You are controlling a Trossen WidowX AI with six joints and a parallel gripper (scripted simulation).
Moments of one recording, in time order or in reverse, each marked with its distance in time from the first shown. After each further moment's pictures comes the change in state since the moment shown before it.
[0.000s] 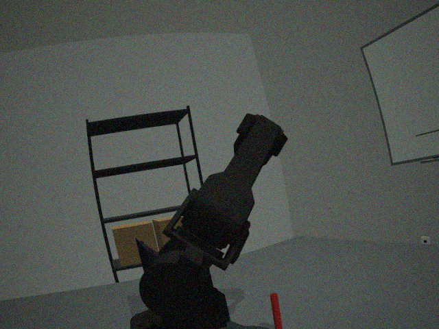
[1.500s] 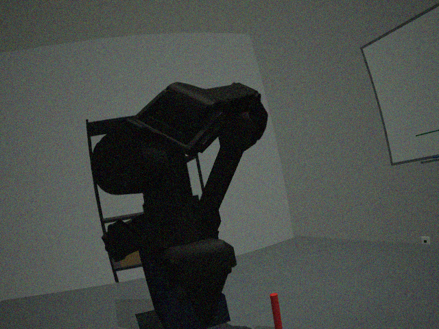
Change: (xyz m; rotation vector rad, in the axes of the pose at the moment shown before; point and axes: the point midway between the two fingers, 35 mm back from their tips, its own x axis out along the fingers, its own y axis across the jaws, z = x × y) arm -0.117 0.005 0.005 0.010 -0.009 0.028
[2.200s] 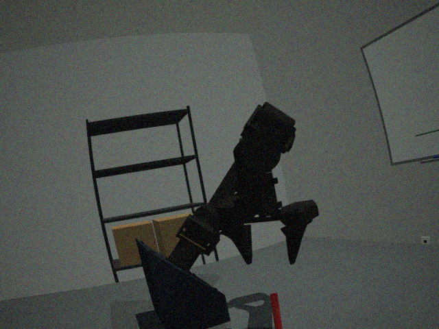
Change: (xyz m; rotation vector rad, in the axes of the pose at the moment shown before) arm -0.005 -0.105 -0.173 -0.424 0.017 -0.029
